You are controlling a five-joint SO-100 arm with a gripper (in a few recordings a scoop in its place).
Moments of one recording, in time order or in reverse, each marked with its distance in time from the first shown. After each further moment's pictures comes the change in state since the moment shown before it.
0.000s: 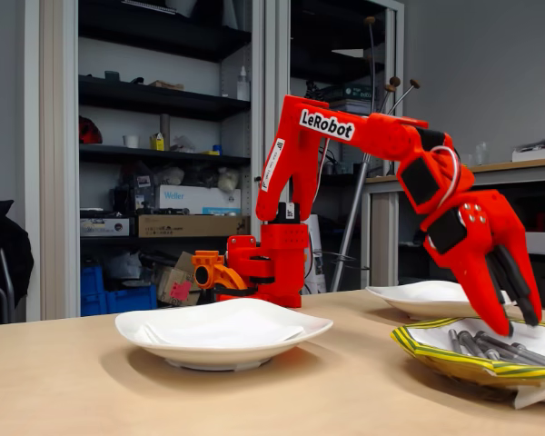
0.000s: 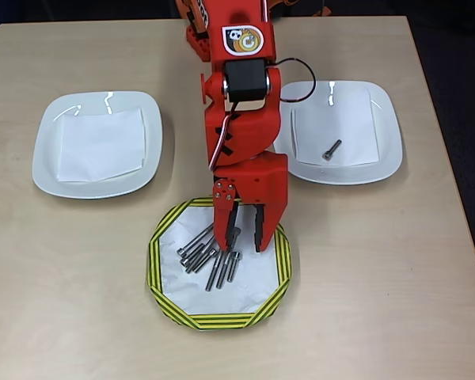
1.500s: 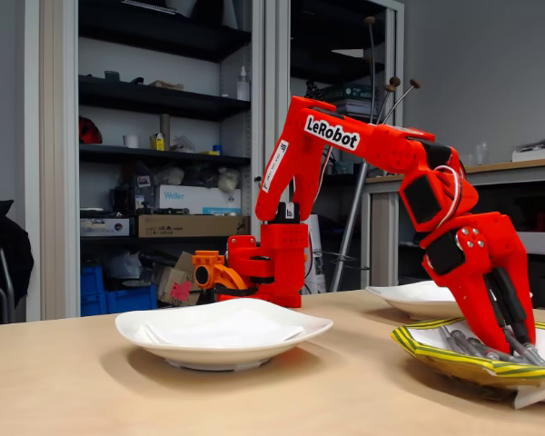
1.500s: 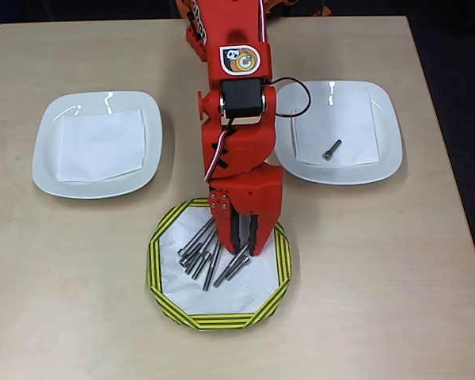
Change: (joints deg) arm 0.4 -4.9 -2.5 1.9 1.9
